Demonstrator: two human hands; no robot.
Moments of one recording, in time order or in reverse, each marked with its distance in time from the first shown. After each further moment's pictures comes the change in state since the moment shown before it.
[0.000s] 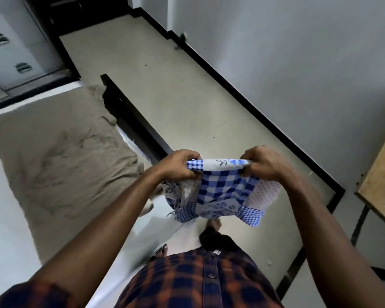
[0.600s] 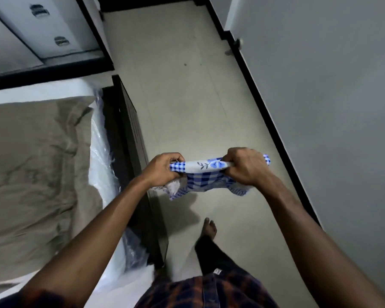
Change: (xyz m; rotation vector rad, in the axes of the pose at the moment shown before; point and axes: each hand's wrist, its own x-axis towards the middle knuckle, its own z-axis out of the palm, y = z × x) left_hand 0.301 -0.014 -0.065 -0.234 0.456 -0.383; right_hand 0.373 0.128 -0.139 -0.201 -0.016 -0.464
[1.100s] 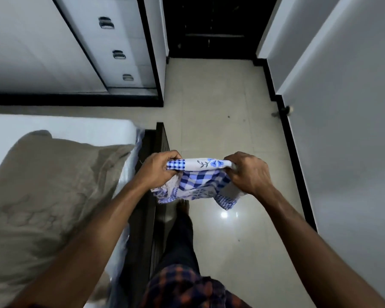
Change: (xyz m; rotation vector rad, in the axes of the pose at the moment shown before) left_hand 0.114 0.022 -0.179 0.100 0.471 0.016; right_hand 0.252 -0.027 -0.101 -0.007 0.238 -0.270
